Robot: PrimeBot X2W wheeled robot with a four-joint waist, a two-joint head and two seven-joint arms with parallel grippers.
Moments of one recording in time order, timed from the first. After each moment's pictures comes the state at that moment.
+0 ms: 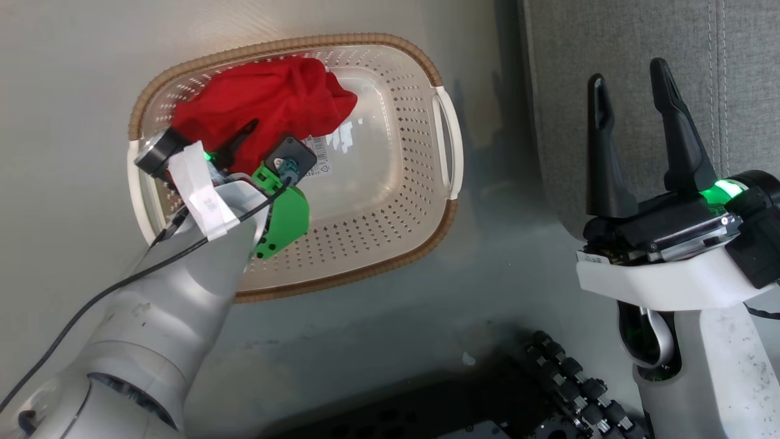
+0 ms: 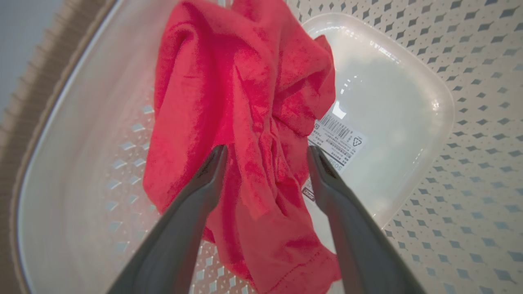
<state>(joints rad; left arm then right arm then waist) -1.04 0.07 -0.87 1.25 -0.10 0.03 -0.13 -0.29 -0.05 0.12 -0.25 0.20 0.13 -0.23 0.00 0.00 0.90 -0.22</state>
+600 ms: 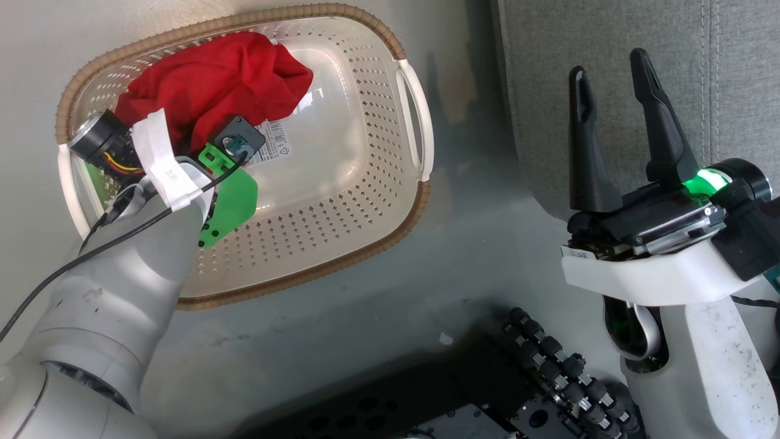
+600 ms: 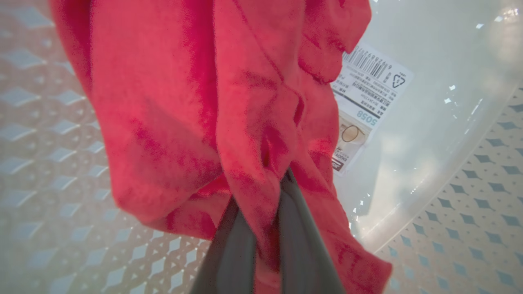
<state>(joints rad) -1.10 0.17 -0.92 1.28 -0.08 0.02 0.02 -0.33 -0.05 0.16 -0.22 0.23 0.13 -0.26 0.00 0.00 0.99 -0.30</state>
